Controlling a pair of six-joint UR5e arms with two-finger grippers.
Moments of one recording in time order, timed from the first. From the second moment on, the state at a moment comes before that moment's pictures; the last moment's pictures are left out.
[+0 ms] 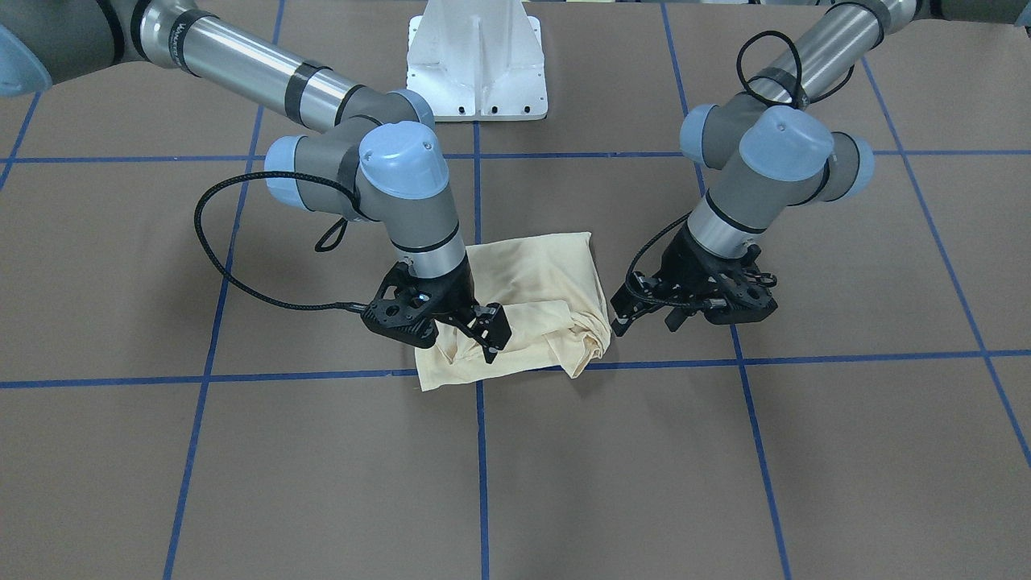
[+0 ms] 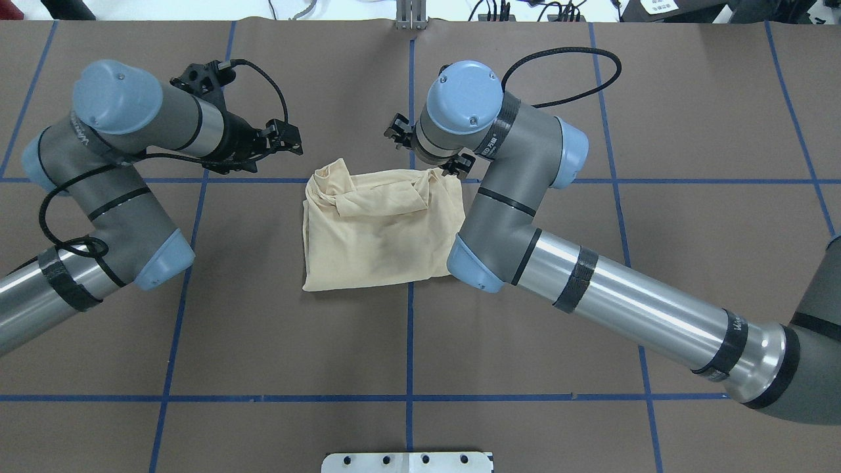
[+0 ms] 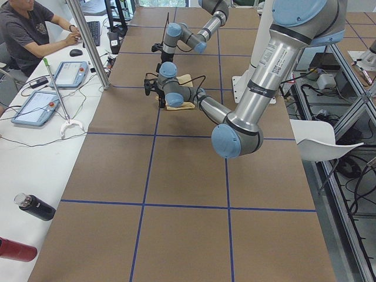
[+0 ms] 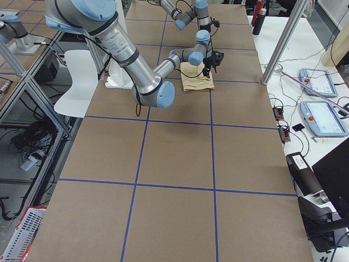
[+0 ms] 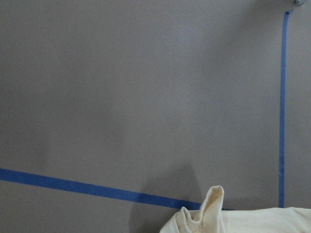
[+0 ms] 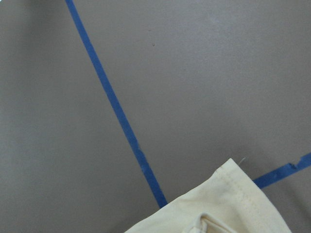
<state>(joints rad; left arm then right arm) -0.80 -2.05 -1.53 -2.22 -1.98 -1.37 0.63 -0.70 1.31 -1.23 1.77 1.66</state>
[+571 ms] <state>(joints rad) -0.90 -1.94 -1.56 -2.22 -2.04 -1.21 0.57 -0.69 1.35 -1.28 1.75 1.50</state>
